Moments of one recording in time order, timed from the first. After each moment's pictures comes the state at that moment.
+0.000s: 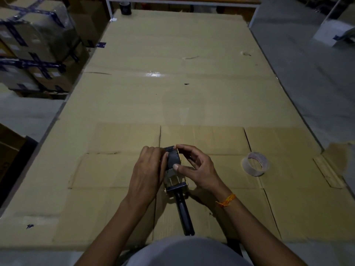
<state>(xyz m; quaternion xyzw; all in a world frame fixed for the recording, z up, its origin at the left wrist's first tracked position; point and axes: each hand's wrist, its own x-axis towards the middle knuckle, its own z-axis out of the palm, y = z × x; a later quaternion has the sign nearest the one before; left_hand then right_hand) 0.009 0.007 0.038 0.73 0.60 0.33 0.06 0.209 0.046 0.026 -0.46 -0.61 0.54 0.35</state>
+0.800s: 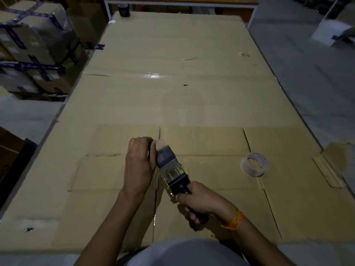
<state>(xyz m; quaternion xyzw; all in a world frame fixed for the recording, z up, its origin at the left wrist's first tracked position) -0.003 0.036 0.042 0.65 0.65 0.39 0.02 0.201 -0.003 0.063 -0.56 -0.53 0.63 0.00</state>
